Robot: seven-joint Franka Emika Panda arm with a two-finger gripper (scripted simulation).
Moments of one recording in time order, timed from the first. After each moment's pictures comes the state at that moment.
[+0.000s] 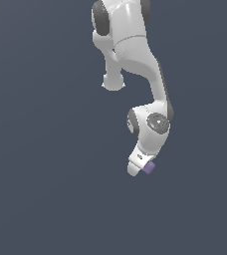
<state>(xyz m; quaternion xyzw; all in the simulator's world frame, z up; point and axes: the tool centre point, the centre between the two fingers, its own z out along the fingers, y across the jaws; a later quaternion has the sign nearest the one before) 0.047 0.135 0.025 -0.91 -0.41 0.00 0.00</state>
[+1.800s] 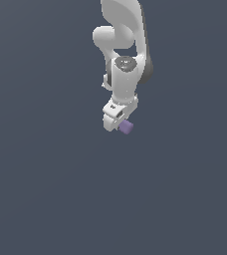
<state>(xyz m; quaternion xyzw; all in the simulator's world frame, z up) -0.098 0.037 0.136 -0.91 -0.41 0.00 0.00</state>
